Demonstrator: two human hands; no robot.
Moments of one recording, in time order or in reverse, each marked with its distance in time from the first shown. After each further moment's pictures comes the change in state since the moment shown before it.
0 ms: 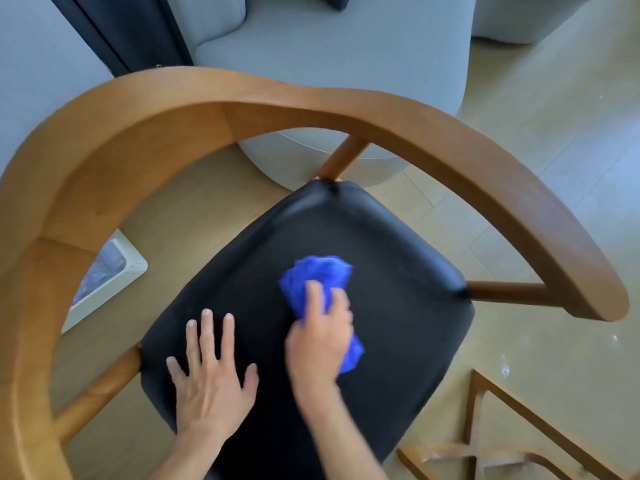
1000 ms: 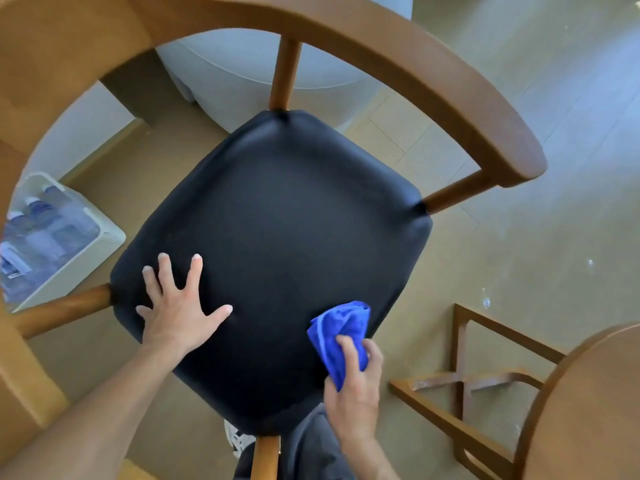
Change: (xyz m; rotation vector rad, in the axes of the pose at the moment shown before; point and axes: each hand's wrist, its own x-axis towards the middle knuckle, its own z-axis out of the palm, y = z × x) left_hand -0.016 -0.002 0.006 -0.073 -0.069 -0.022; right_hand -0.174 0.166 -0.050 0.264 -0.107 0.121
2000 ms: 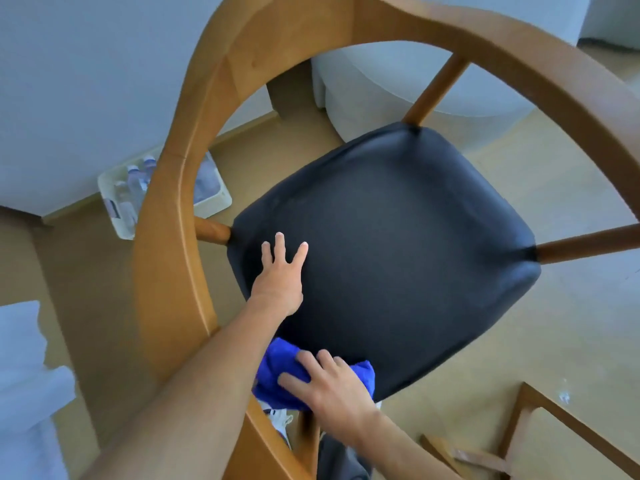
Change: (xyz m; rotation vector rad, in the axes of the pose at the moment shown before) left_hand -0.030 0.004 -0.003 -0.071 -0.069 -0.039; right_hand -0.009 -0.062 0.028 -0.573 -0.714 -1.169
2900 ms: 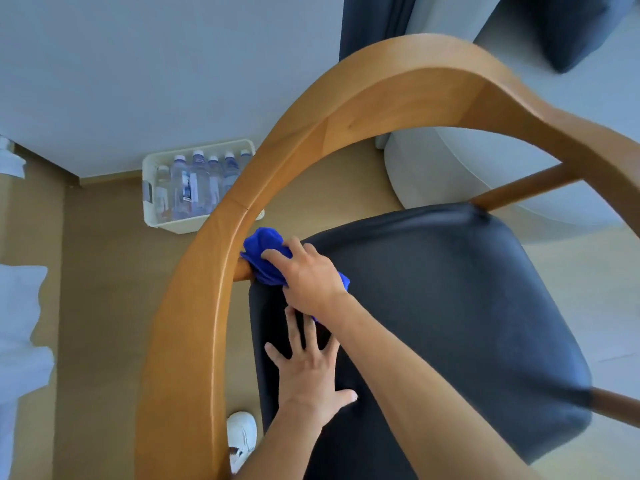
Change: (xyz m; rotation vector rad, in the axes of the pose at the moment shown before) left_hand -0.002 0.019 0.044 -0.035 -0.075 -0.083; right_hand 0.251 0.070 -0.081 0.012 -0.023 -0.085
